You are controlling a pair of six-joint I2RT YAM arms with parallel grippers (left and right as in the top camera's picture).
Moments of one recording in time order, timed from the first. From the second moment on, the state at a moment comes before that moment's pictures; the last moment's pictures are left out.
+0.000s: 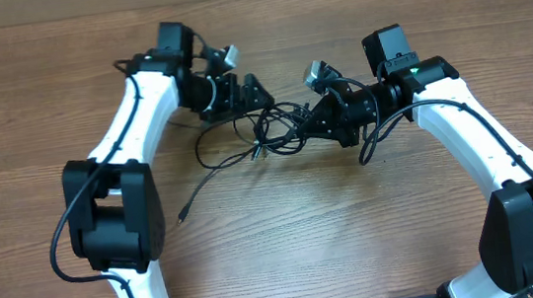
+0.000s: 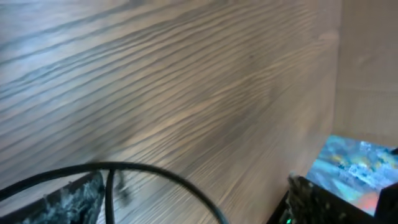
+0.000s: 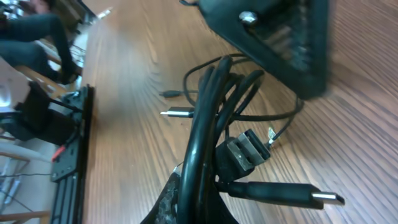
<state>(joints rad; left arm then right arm) -0.19 2.07 1.64 -0.85 0.79 -0.18 0.24 1.73 1.31 -0.79 -1.01 -0.66</state>
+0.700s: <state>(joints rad) -0.29 2.07 1.64 -0.81 0.83 -0.63 0.19 1.73 1.32 -0.74 -1.10 -0.57</state>
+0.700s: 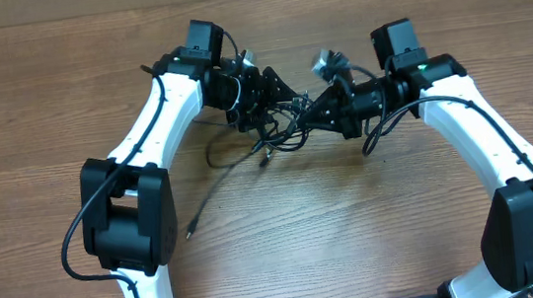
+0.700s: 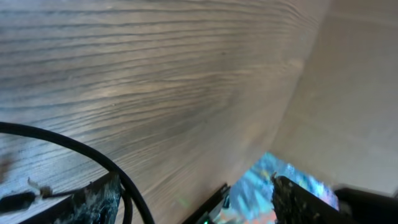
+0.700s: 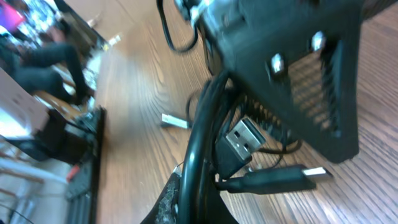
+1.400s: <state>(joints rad) -0.32 2.07 1.64 -0.86 0.75 -0.28 0.03 1.73 1.38 -0.17 -1.38 -0.04</state>
